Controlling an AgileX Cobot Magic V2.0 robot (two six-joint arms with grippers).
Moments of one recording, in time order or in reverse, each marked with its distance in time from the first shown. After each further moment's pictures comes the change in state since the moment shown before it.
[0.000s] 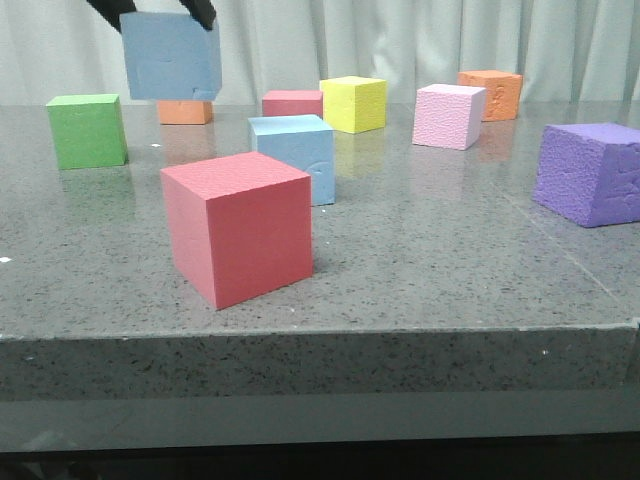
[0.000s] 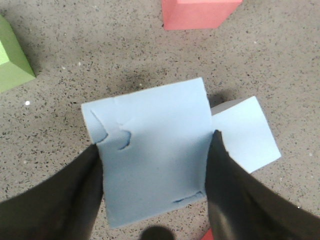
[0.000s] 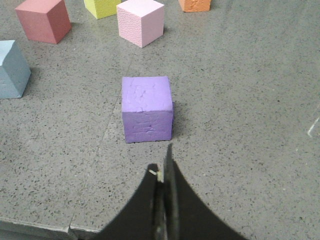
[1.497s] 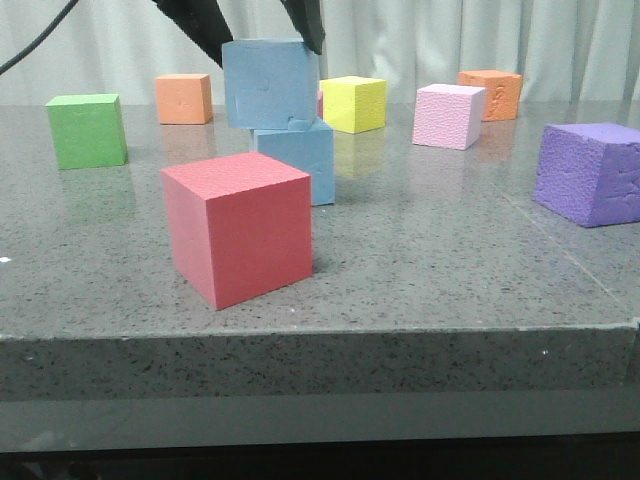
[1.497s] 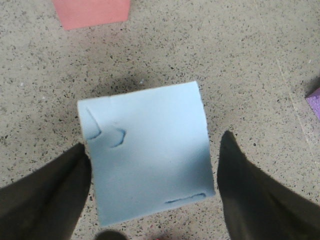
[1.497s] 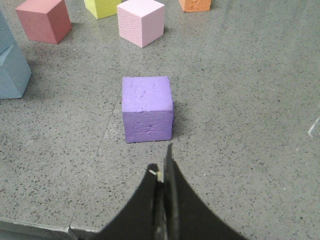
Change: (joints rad) left arm -0.133 0.078 -0.015 -0.040 -0.090 0.025; right arm 0.000 0.000 0.000 0.000 0.000 0.000
